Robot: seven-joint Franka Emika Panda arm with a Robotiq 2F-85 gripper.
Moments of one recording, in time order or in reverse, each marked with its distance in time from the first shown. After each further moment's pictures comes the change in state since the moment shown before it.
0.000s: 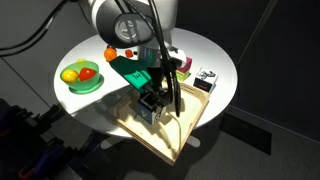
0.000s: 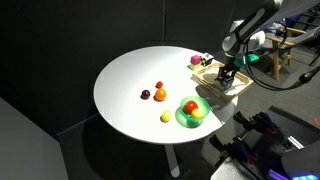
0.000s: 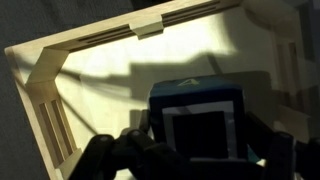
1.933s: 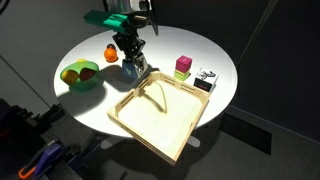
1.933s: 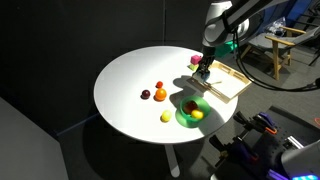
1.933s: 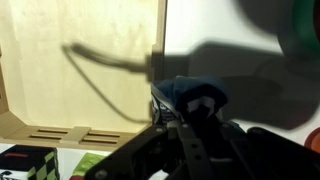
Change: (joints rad) arm 0.200 -0.152 0.092 0.012 -0.047 -0.044 0.011
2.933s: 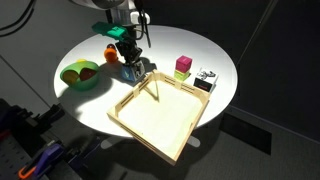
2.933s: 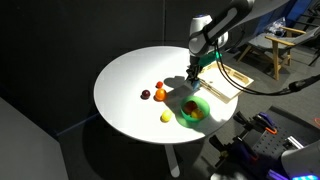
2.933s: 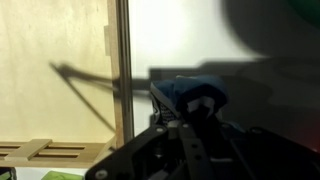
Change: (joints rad) arm 0.054 0.197 0.023 0.167 0.000 -0.037 0.146
